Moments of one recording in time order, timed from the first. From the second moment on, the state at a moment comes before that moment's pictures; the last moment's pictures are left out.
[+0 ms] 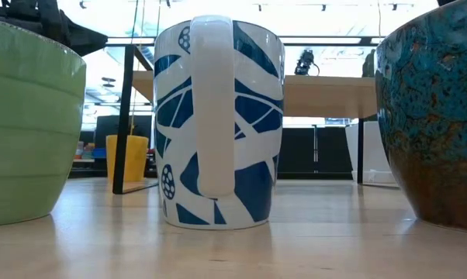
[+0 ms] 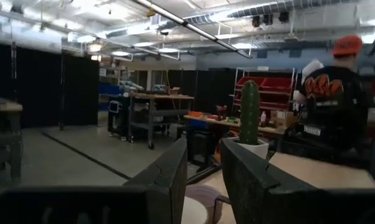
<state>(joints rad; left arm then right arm) -0.33 0.01 0.03 0.45 -0.96 0.30 0.68 0.01 0.01 0.88 0.61 -0.37</state>
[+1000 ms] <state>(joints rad) 0.11 0.35 0.25 0.26 -0.47 0.10 0.42 0.47 0.52 0.43 1.03 -0.21</state>
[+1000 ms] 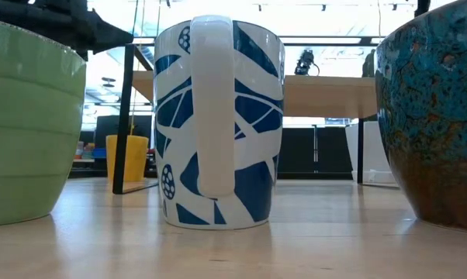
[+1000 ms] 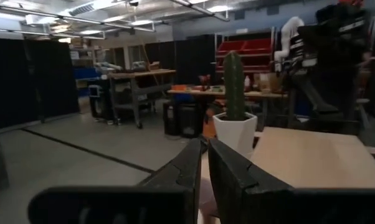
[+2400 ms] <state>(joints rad) 0.71 0.55 0.37 0.27 0.22 -0.07 -0.38 1.56 1.44 -0.44 0.00 0.10</state>
